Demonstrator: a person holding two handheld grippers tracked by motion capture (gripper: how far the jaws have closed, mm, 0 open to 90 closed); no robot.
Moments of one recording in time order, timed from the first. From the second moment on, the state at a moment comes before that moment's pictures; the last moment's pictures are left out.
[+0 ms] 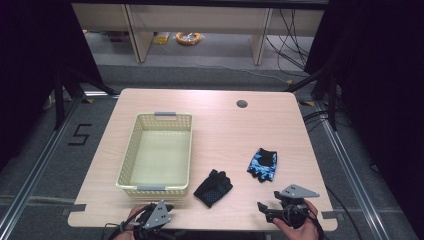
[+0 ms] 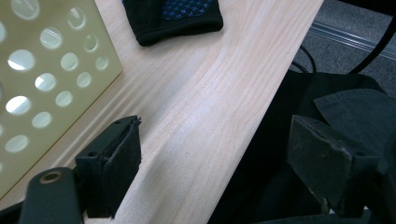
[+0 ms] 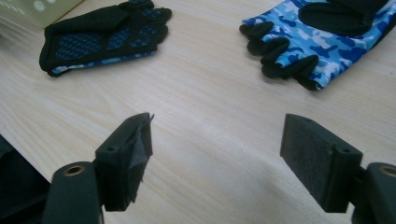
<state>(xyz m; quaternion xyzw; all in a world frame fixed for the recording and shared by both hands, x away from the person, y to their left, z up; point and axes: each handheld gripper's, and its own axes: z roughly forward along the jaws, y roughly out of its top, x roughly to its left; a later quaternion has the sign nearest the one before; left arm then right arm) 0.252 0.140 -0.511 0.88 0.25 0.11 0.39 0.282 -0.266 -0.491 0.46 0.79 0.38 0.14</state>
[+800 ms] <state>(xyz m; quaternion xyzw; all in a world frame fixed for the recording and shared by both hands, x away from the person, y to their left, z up) 0.253 0.140 -0.511 0.88 0.25 0.10 0.39 0.310 -0.224 -0.477 0.38 0.82 0.41 0.14</state>
